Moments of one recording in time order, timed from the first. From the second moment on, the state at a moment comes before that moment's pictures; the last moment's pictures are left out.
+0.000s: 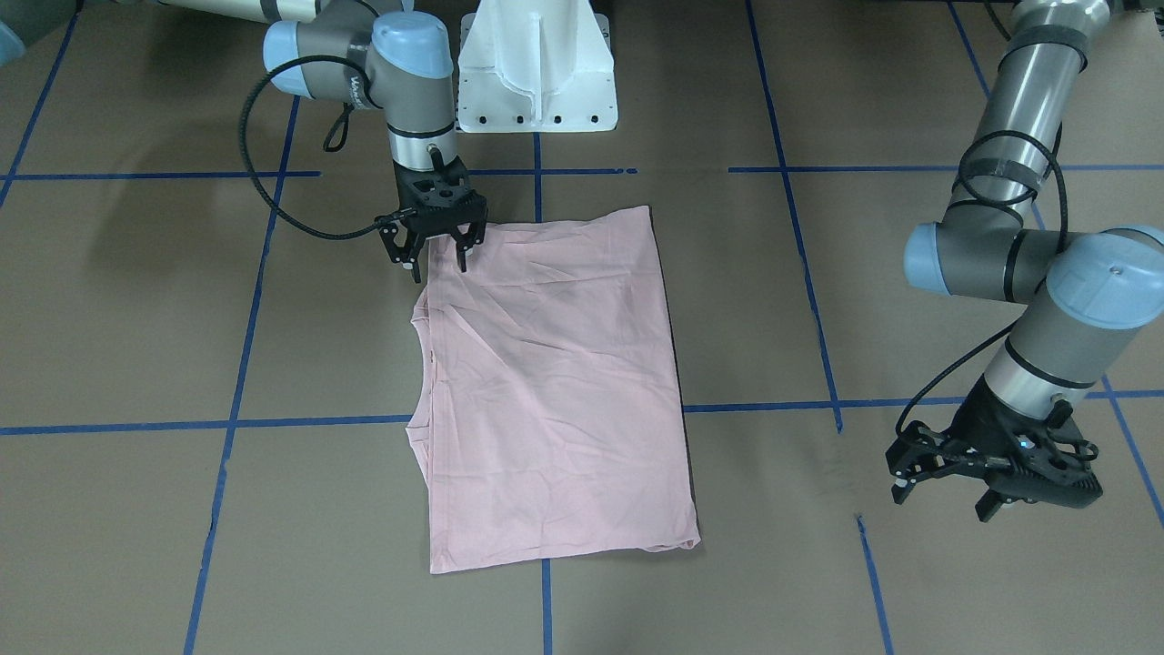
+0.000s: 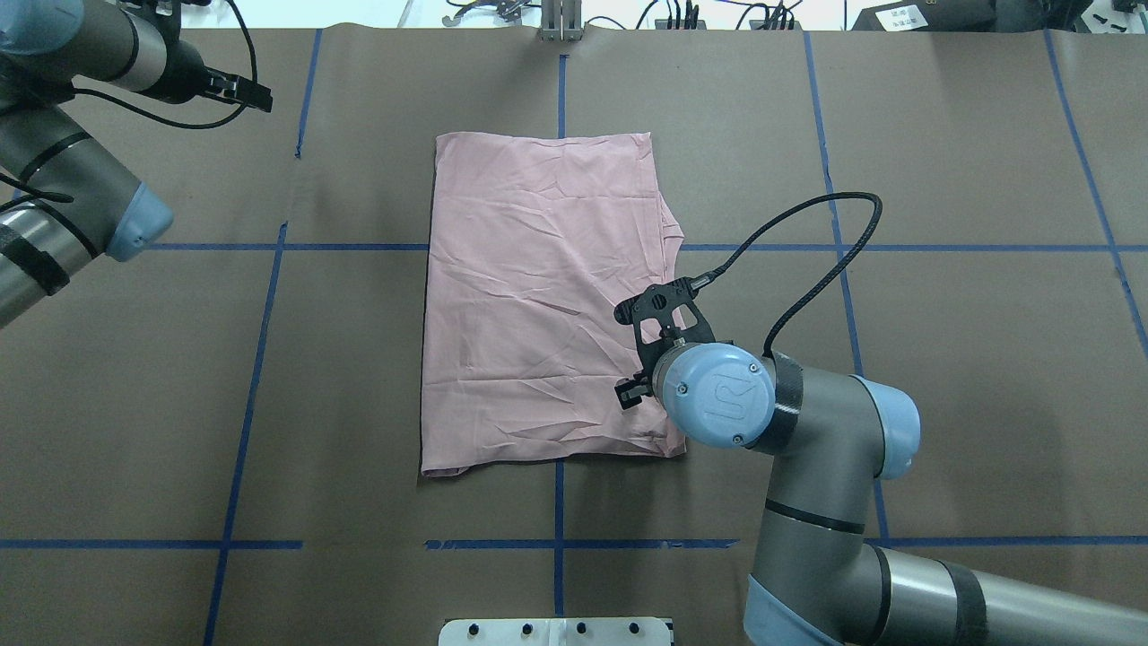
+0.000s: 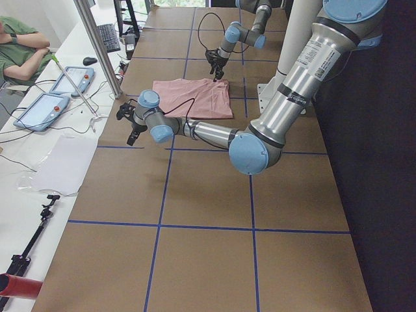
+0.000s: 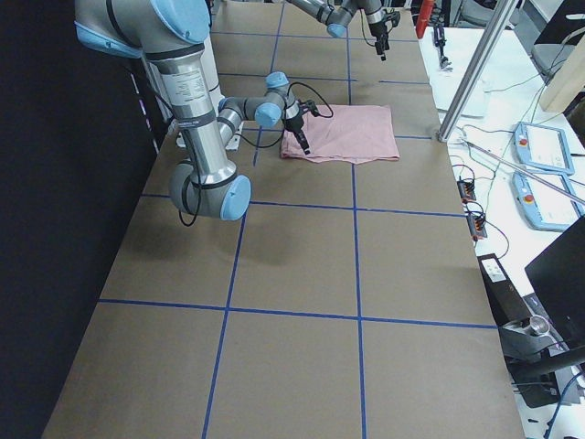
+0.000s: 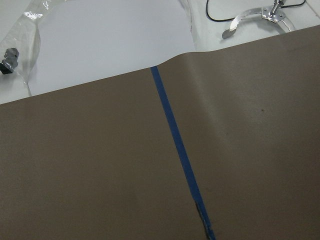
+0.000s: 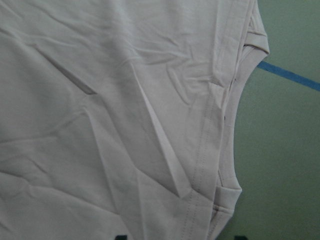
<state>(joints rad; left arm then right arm) -1.05 -2.12 -1.20 -2.35 -1.99 -0.70 0.37 -1.10 1.83 -1.46 1.50 0.99</state>
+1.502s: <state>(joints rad) -0.39 -1.84 -1.85 -2.13 -1.65 -1.64 0.39 -1.24 2.01 -1.23 1.58 1.44</state>
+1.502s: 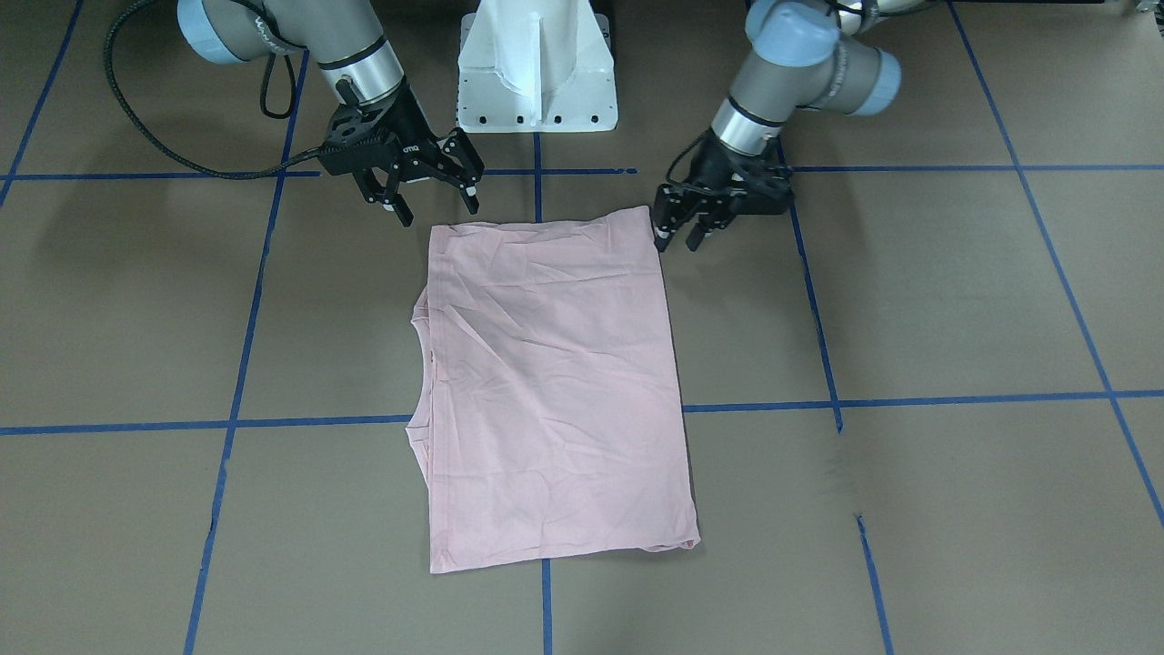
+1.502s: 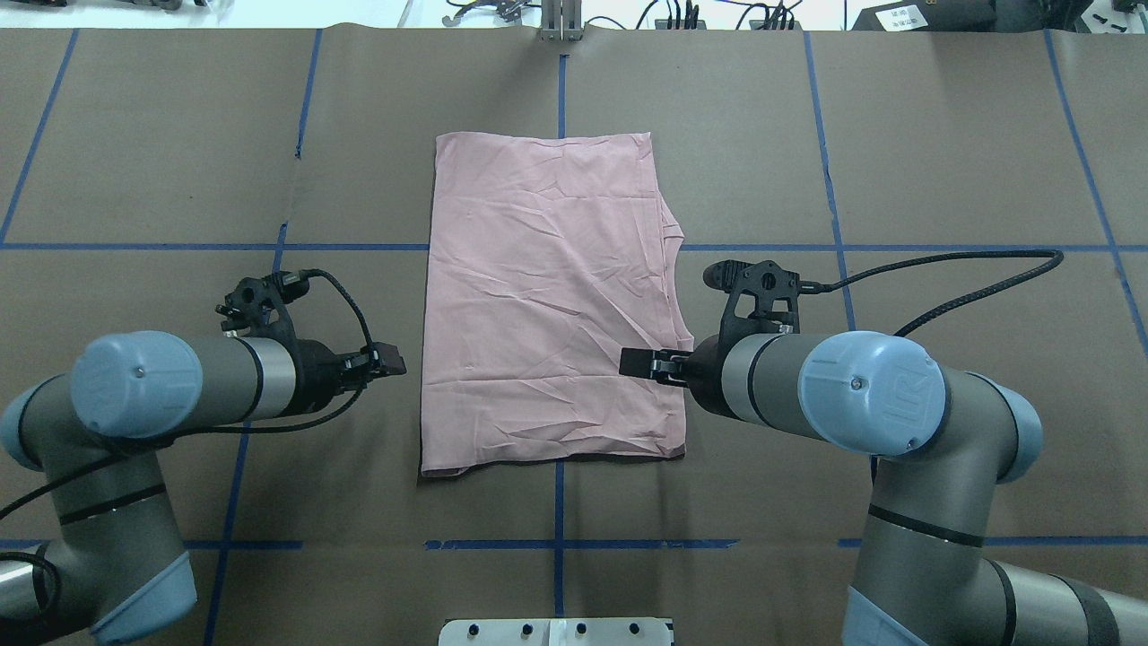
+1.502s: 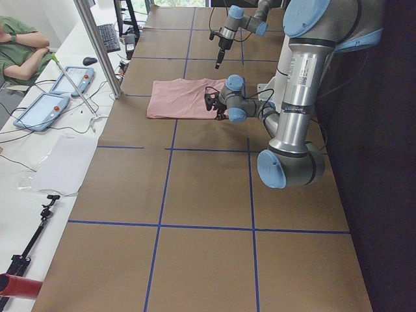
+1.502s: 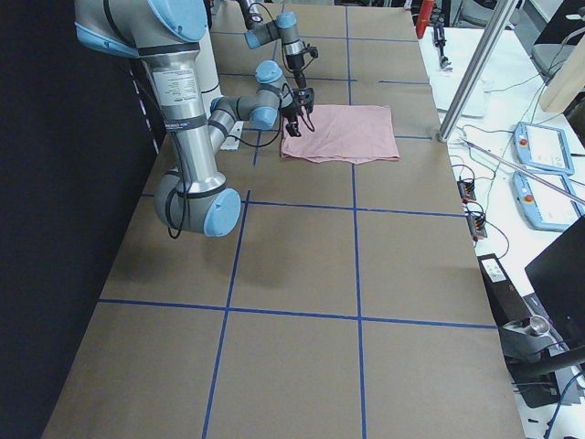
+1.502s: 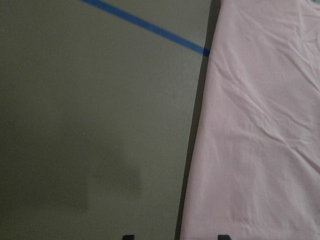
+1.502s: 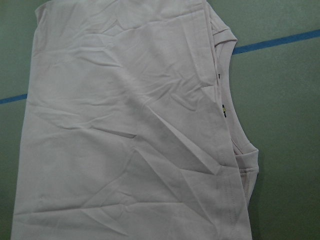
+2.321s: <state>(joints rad) -0.32 -1.87 -1.85 -2.05 -1.65 -1.63 0.39 -1.24 2.01 -1.23 1.58 1.44</state>
